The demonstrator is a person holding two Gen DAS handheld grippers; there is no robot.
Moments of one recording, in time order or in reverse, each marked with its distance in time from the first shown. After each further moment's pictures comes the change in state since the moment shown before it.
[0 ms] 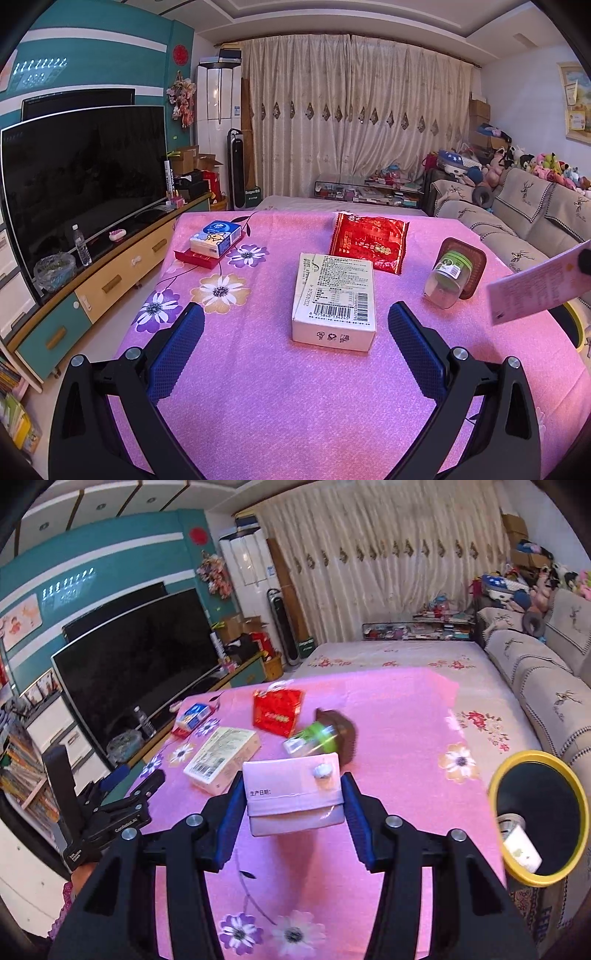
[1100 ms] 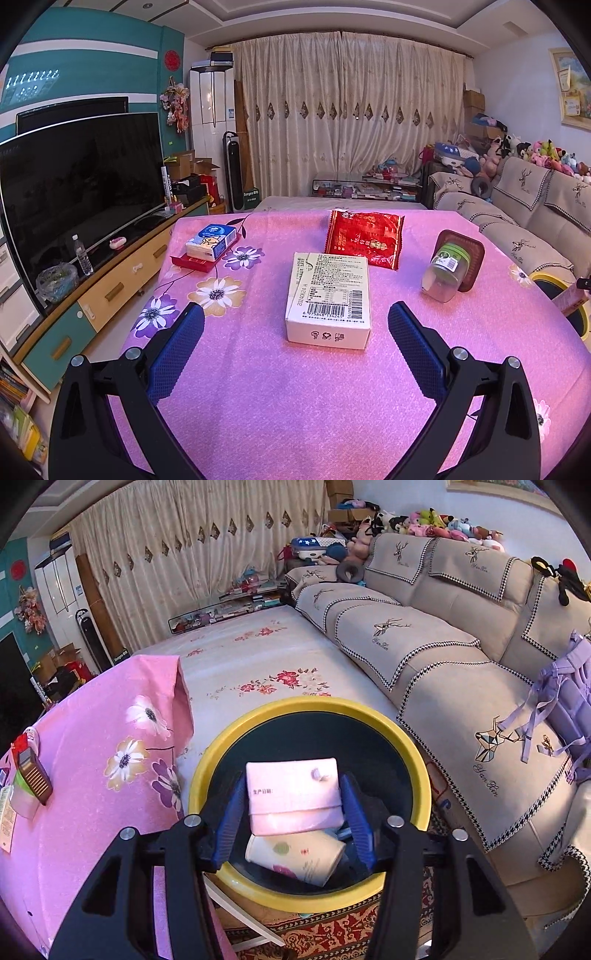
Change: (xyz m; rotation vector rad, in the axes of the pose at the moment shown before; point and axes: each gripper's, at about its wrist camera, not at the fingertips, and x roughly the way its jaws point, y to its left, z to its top) left arm 0.000 -0.008 0.002 0.046 0.004 0.006; right arm 0.007 -0.235 -0.035 0.325 0.050 -0.630
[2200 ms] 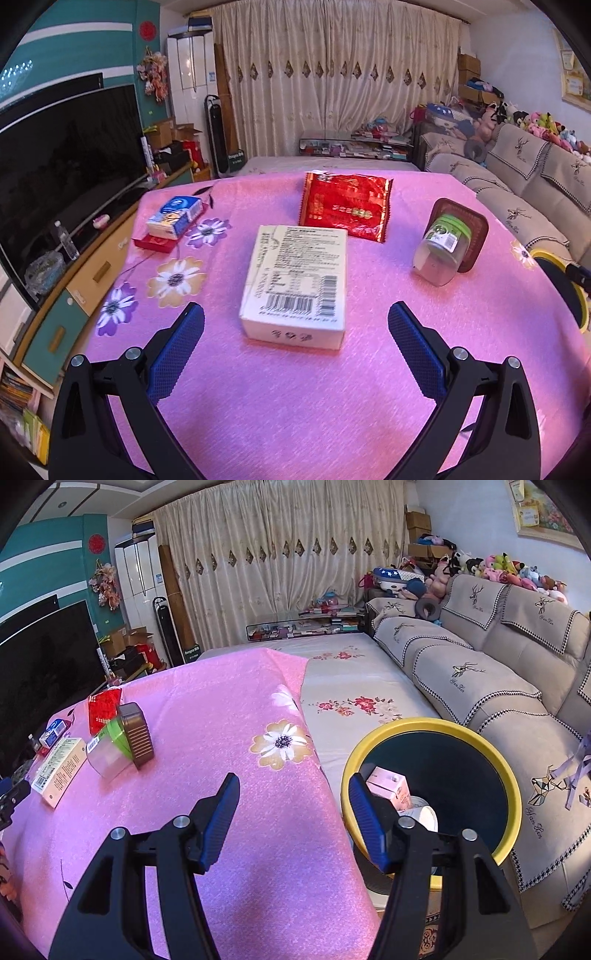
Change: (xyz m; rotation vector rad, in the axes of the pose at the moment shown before) left arm 0.049 -0.025 0.013 0.037 0.185 -0.051; right arm -0.038 0.106 -0.033 -0.184 -0.093 0.225
